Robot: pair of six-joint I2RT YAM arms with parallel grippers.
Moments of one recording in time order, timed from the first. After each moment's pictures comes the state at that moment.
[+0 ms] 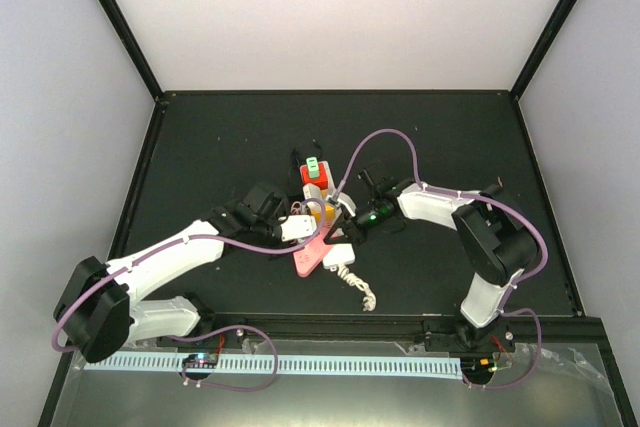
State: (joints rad) left arm -0.70 1.19 0.70 -0.49 0.24 0.59; right arm 0.62 1.76 0.97 -0.35 -0.99 -0.24
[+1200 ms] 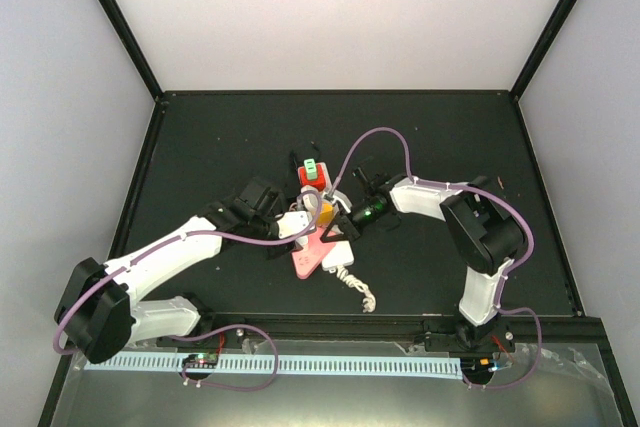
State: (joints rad) left arm -0.65 1.19 0.73 -0.56 0.32 0.54; right arm 0.62 1.85 1.03 -0.40 -1.00 -0.21
